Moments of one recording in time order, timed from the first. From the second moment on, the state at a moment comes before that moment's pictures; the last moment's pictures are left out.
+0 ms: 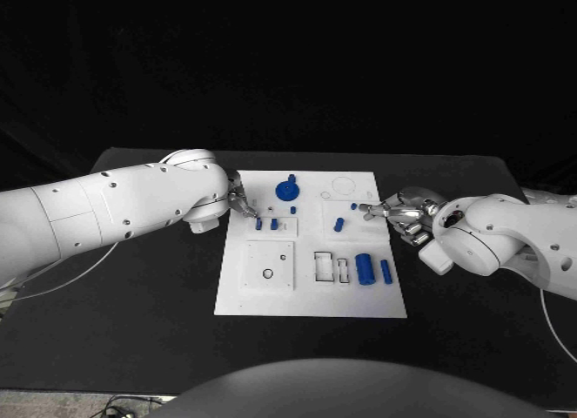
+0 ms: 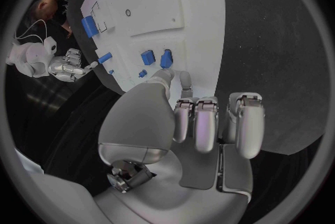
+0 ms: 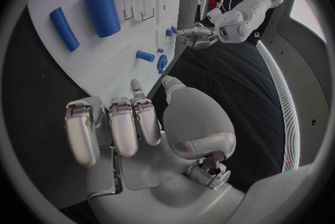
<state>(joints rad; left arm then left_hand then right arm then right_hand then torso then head) 1.33 -0.57 -0.21 1.27 -1.01 0.03 -0.69 1.26 -0.04 0.08 0.29 0.49 0.88 0.05 0.45 1.00 1.47 -0.01 1.57 1.31 1.47 -0.06 1.57 1.31 0.01 1.46 0.08 1.57 1.31 1.25 -0.99 -0.22 1.67 -0.58 -0.35 -0.30 1.09 0.08 0.03 0.25 0.40 0.84 0.19 0.11 0.14 1.47 0.12 1.57 1.31 1.47 0.05 1.57 1.31 0.01 1.47 0.16 1.57 1.31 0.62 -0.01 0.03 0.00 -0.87</state>
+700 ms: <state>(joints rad) 1.33 -0.56 -0.21 1.26 -1.01 0.03 -0.70 1.26 -0.02 0.08 0.29 0.48 0.88 0.05 0.45 0.99 1.47 -0.01 1.57 1.31 1.47 -0.06 1.57 1.31 0.01 1.46 0.08 1.57 1.31 1.25 -0.99 -0.22 1.67 -0.58 -0.35 -0.30 1.09 0.08 0.03 0.25 0.40 0.84 0.19 0.11 0.14 1.47 0.12 1.57 1.31 1.47 0.05 1.57 1.31 0.01 1.47 0.16 1.57 1.31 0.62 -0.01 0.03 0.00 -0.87</state>
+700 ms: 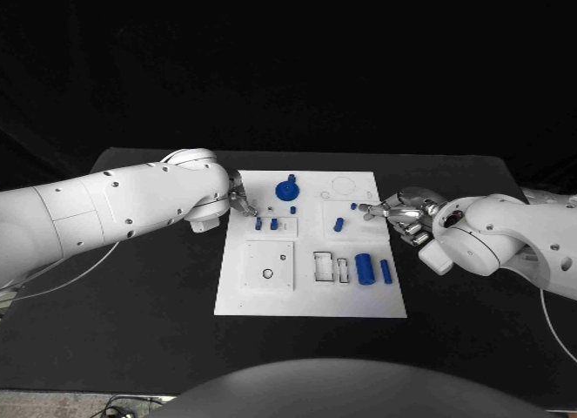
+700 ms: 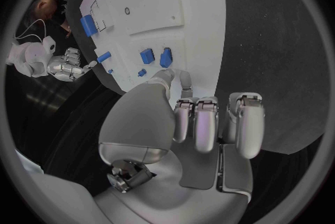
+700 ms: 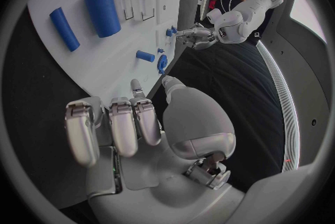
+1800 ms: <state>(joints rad) 1.33 -0.55 -0.21 1.26 -1.01 0.03 -0.70 1.24 -0.01 0.07 0.29 0.44 0.88 0.05 0.45 0.99 1.47 -0.01 1.57 1.31 1.47 -0.06 1.57 1.31 0.01 1.46 0.08 1.57 1.31 1.25 -0.99 -0.22 1.67 -0.58 -0.35 -0.30 1.09 0.08 0.03 0.25 0.40 0.84 0.19 0.11 0.14 1.47 0.12 1.57 1.31 1.47 0.05 1.57 1.31 0.01 1.47 0.16 1.57 1.31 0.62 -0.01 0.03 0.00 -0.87</state>
